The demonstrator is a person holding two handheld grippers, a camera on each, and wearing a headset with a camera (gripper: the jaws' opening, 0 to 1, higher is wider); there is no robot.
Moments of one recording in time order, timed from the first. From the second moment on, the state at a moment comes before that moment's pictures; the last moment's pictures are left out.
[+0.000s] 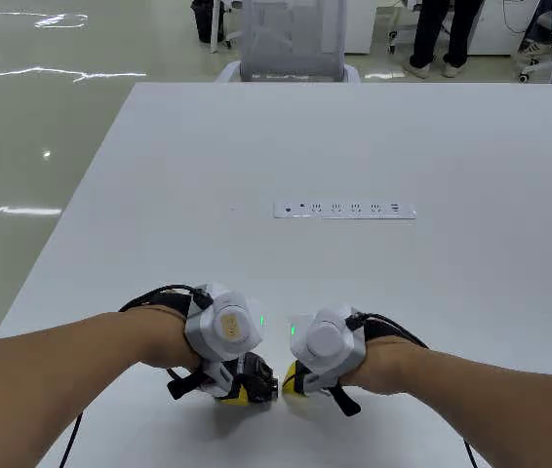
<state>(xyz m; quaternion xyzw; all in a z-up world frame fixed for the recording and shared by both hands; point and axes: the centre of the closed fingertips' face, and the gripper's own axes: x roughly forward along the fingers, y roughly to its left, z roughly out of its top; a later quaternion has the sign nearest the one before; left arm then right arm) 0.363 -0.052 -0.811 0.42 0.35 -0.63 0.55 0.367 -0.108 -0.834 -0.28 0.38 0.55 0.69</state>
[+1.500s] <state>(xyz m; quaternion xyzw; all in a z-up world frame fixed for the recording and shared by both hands) 0.368 -0.053 -0.813 0.41 0.37 -0.61 0.57 0.362 -0.073 -0.831 -0.33 0.37 0.57 0.65</state>
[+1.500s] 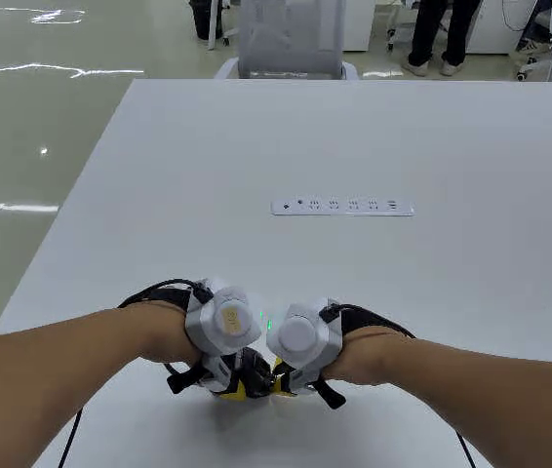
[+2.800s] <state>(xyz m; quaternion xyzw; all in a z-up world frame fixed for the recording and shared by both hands) 0.368 -0.054 -0.812 0.40 0.37 -0.61 0.58 0.359 -0.099 -0.832 -0.34 0.38 0.57 0.65</state>
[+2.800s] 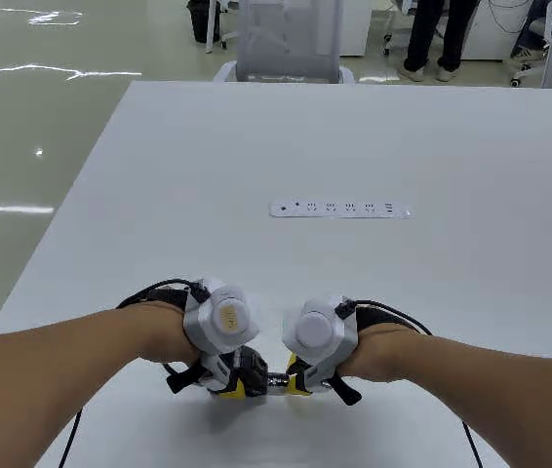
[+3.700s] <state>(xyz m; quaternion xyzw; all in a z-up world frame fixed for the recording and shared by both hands) 0.367 -0.056 -0.813 0.39 0.37 -0.61 0.58 0.357 -0.084 -0.832 -0.36 0.36 0.59 0.63</state>
